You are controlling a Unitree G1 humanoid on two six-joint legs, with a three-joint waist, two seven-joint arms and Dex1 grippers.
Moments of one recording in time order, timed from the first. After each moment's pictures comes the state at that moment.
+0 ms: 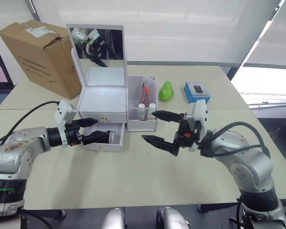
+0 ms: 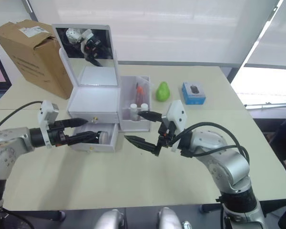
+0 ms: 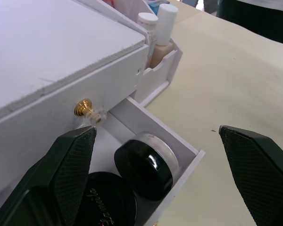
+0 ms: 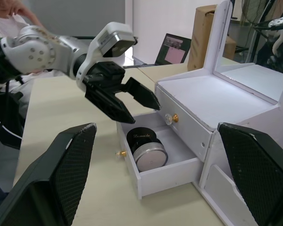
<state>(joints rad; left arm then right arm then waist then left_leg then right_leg) -0.44 0.89 0.10 0.03 -0.61 0.68 -1.15 -0.39 -0.50 0.07 -0.55 0.67 0.65 0.71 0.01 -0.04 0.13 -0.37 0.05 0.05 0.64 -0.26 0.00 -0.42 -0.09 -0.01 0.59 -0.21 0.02</state>
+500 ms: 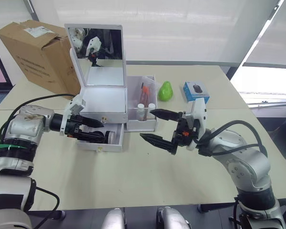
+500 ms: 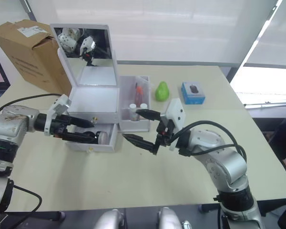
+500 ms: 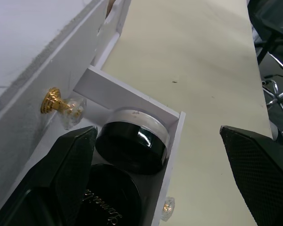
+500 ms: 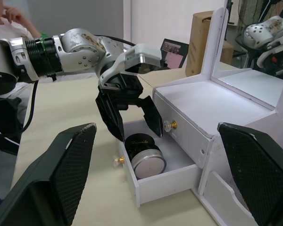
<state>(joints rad) -0.78 0.85 -0.20 0.54 -0.32 0.47 -1.58 -0.40 -0.48 0.07 -0.56 0.67 0.65 0.69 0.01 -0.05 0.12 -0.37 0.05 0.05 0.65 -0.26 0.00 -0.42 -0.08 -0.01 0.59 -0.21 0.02</state>
